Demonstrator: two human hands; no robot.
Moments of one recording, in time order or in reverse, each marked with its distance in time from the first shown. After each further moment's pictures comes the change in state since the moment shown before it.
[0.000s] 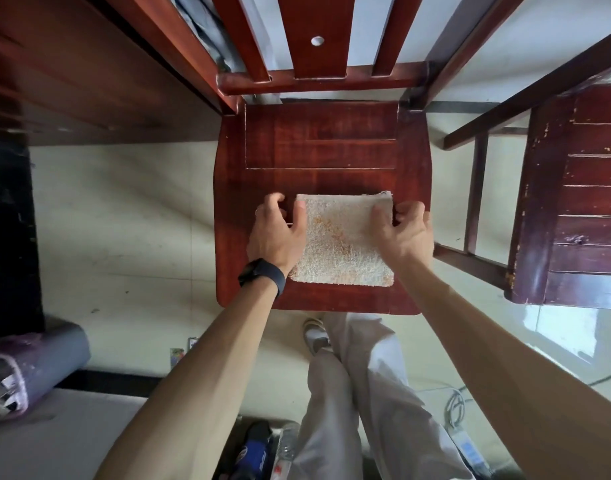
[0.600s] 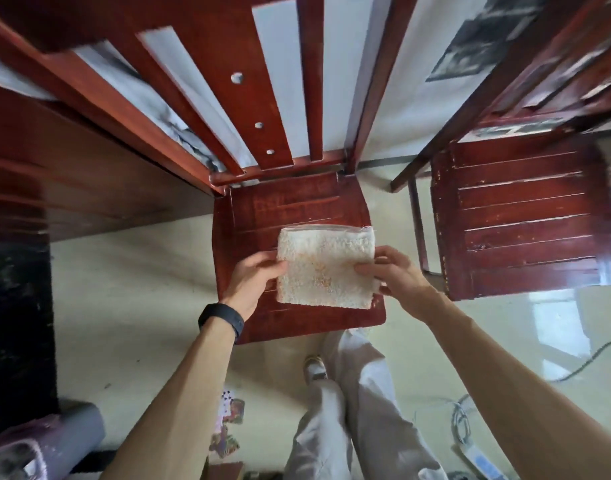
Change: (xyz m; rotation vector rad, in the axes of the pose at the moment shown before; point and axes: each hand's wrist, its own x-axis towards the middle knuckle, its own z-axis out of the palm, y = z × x) left_hand -0.040 0.047 -0.102 -0.685 -0.543 -0.245; right_hand -0.071 -0.015 -0.130 0.638 -0.463 0.181
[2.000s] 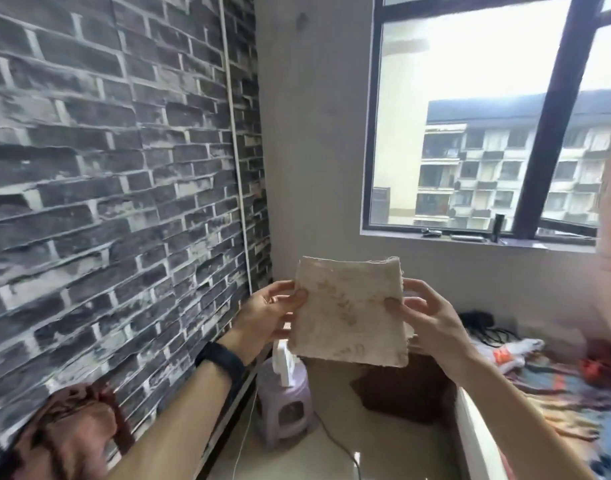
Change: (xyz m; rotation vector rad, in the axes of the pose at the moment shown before) left_hand -0.651 0.279 0.621 0.504 -1.335 0.837; right_hand -0.777 0.055 -0.418 0.418 1.347 -1.030
